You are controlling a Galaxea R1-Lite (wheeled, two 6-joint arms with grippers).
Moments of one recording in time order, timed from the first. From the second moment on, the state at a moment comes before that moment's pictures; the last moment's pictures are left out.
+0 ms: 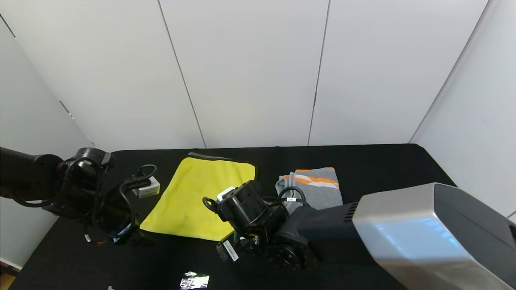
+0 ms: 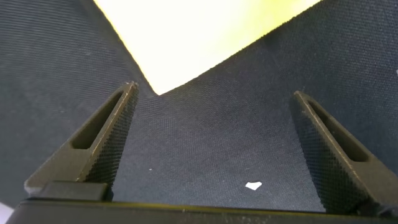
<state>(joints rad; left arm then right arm) 0.15 1.92 -1.11 0.37 -0.23 0.87 0.94 2.38 -1.66 0.01 -0.20 0.09</state>
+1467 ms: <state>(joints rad) 0.14 2.03 -1.18 0.37 -0.20 0.86 0.94 2.48 -1.79 0.12 -0.28 0.17</state>
